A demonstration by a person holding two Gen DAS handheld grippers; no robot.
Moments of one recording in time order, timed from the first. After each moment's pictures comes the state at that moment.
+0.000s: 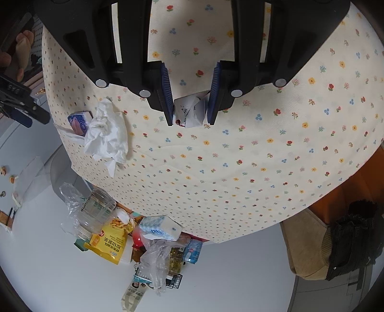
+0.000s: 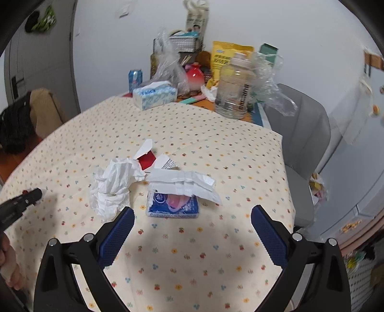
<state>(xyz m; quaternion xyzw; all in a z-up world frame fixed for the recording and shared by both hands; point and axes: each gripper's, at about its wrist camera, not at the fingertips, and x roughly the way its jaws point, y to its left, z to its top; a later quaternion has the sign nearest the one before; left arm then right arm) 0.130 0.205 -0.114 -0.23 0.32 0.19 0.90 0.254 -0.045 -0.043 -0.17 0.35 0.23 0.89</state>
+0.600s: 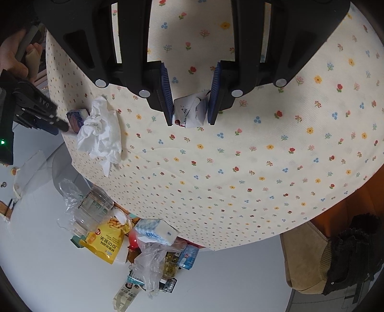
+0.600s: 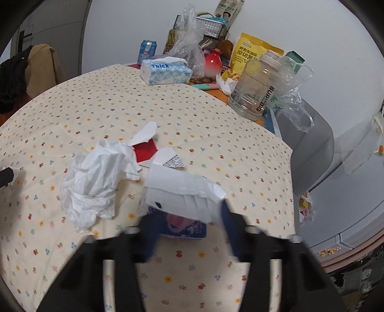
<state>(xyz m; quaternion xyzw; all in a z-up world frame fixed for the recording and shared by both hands) 0.132 0.217 -0.127 -0.26 0.33 0.17 0.89 0.279 -0.006 -0.066 -0.26 0.35 0.21 0.88</state>
